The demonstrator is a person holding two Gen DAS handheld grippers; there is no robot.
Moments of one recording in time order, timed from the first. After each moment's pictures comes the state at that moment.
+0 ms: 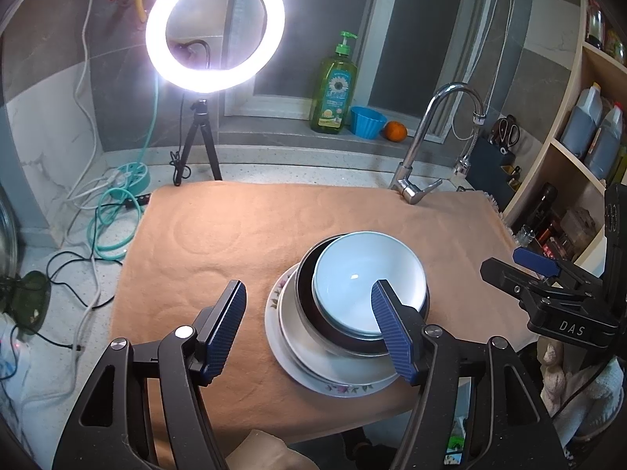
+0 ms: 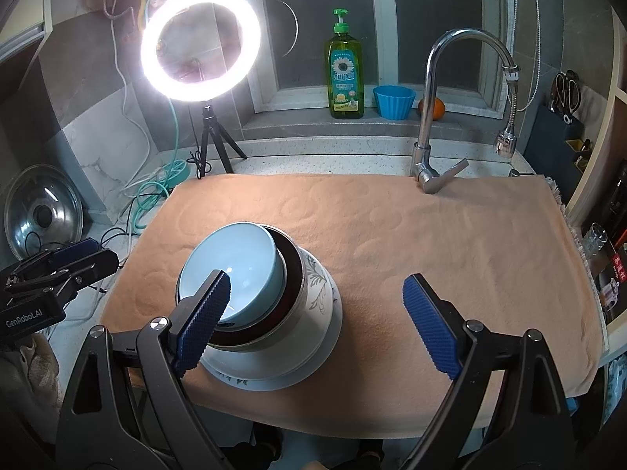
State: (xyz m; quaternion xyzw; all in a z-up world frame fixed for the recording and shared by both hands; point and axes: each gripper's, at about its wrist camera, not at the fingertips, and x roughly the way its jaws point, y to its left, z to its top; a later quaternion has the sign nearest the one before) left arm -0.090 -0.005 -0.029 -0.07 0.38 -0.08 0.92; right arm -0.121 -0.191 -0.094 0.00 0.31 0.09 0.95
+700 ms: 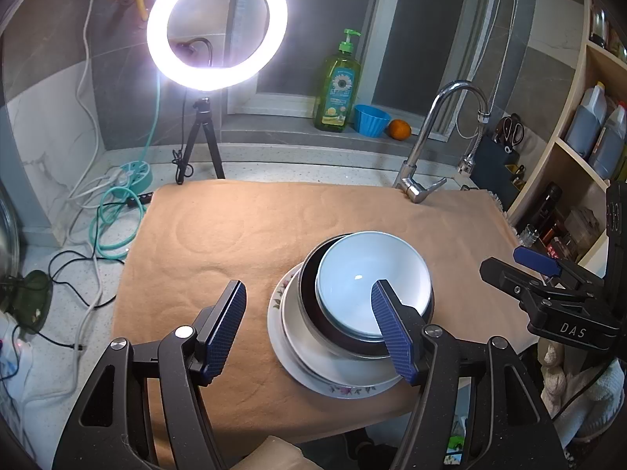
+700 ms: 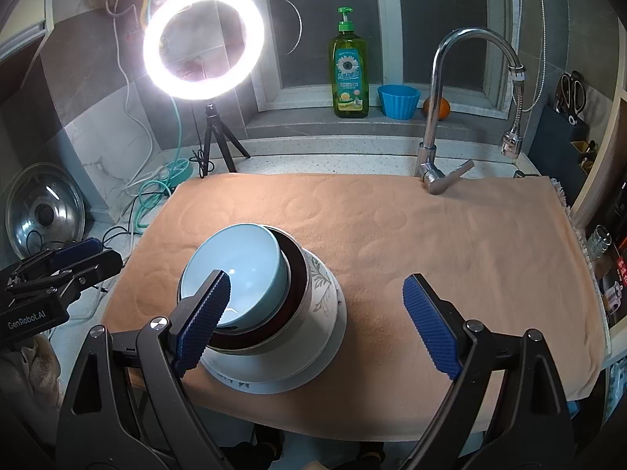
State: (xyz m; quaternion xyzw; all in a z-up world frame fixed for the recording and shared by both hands) left arm -0.087 -0.003 -0.031 -0.06 0.38 -0.07 0.92; right arm -0.116 -0.188 -0.095 0.00 0.31 0.09 0.95
